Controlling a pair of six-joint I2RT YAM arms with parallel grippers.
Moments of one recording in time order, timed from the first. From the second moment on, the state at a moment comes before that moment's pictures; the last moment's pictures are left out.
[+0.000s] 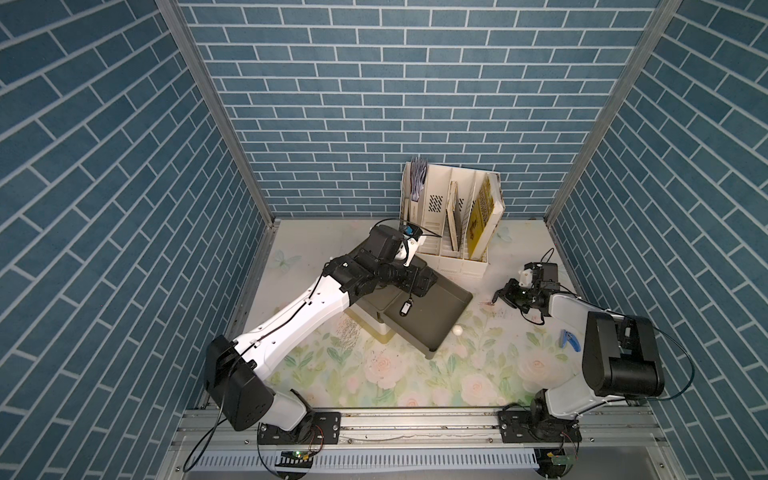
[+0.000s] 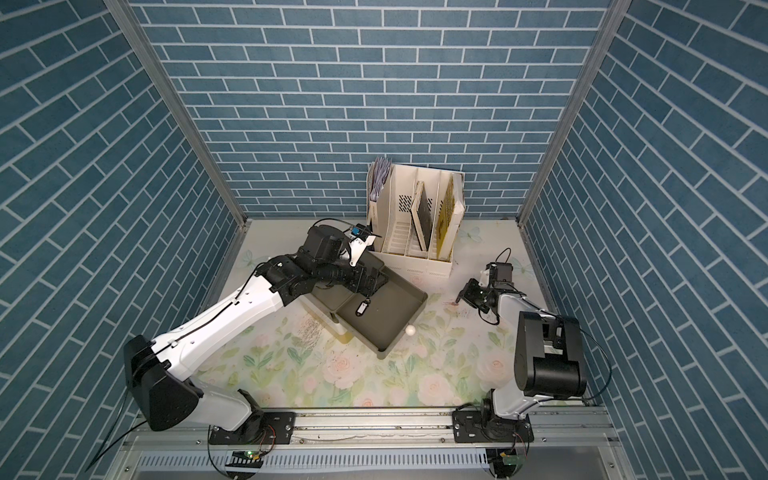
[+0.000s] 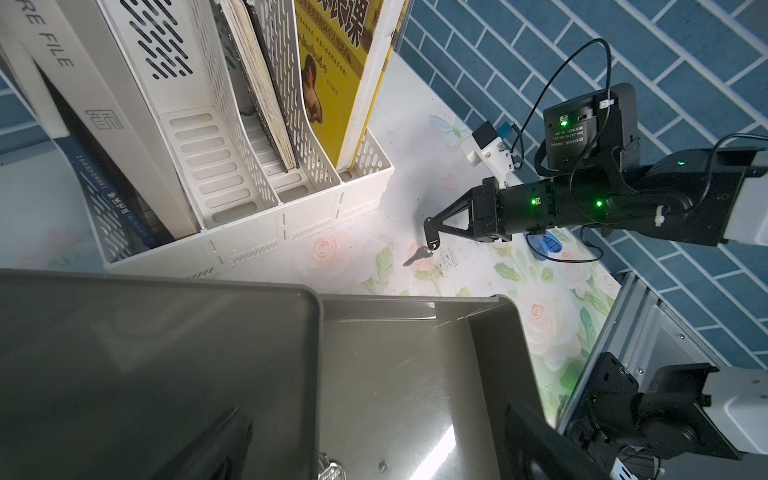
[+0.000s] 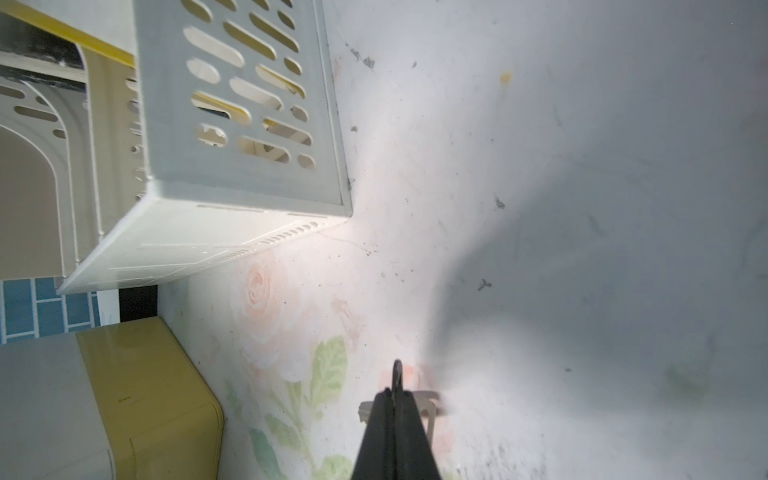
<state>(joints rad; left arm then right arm) -0.72 1.46 1.40 -0.59 0.21 -0.20 -0.04 1.57 0.76 -0.13 -0.44 0.52</state>
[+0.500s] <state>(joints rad) -0.69 1.41 1.34 -0.59 0.19 -0.20 -0.06 1.59 0.75 -0.13 -0.44 0.52</state>
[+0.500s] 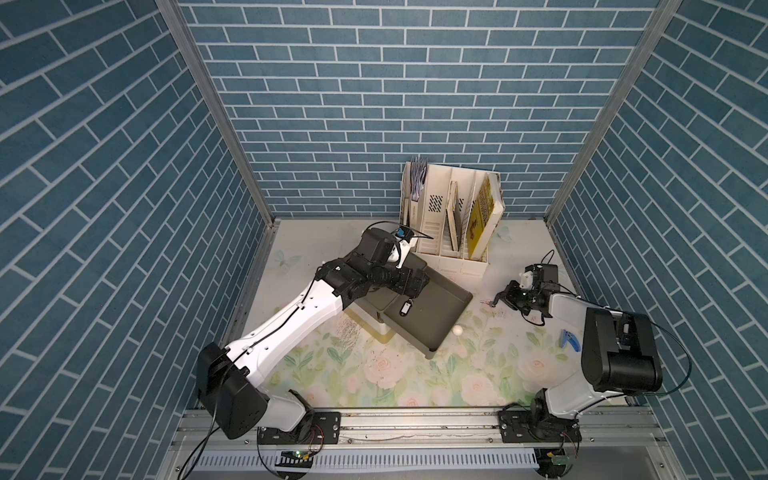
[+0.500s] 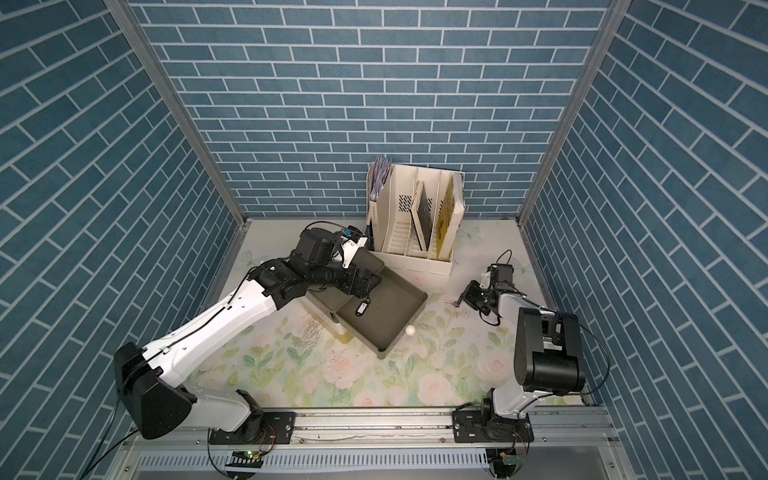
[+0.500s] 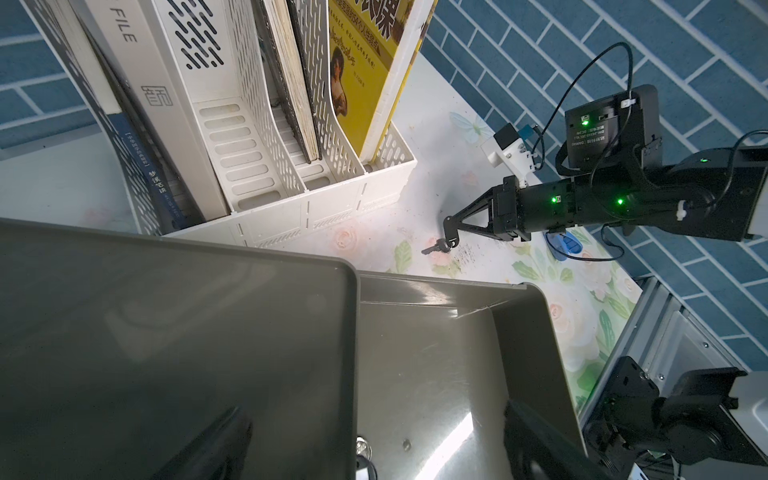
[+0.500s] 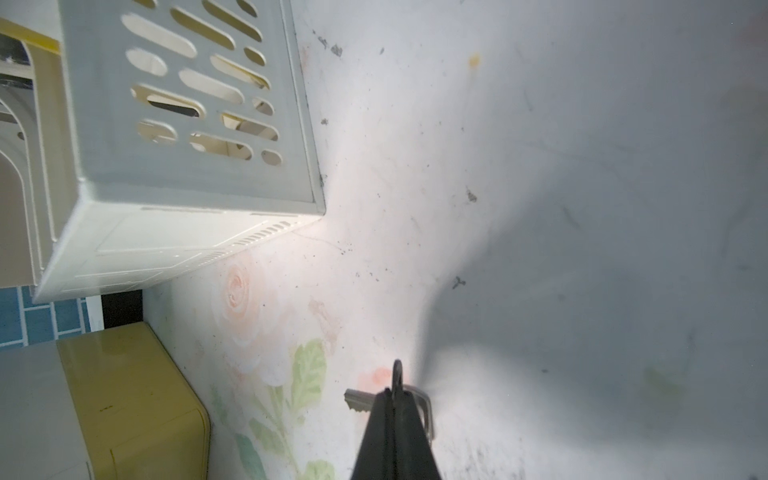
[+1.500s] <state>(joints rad) -0.62 1.34 1.30 -0.59 0.17 -0.20 0.19 1.25 1.21 -0.57 -0.35 0.43</state>
